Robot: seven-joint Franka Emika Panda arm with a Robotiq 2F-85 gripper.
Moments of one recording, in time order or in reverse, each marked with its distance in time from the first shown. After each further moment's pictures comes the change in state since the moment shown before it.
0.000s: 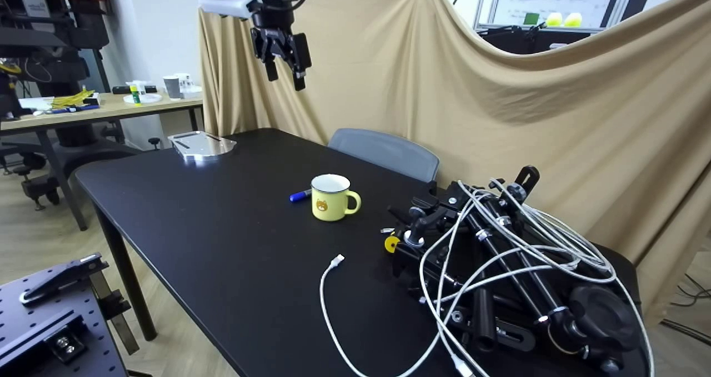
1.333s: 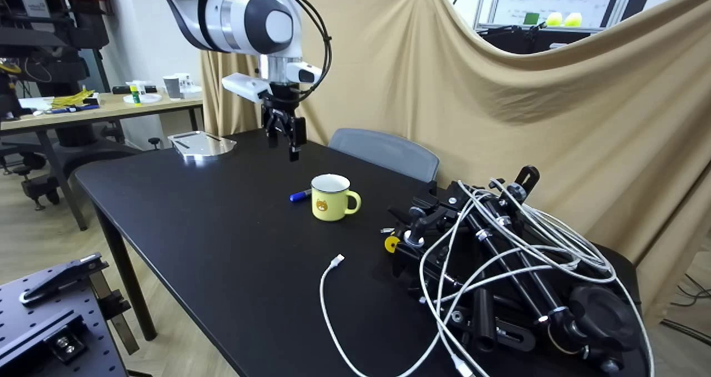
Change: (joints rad) arm 0.096 0.361 -0.080 0.107 -0.001 0.016 0.094
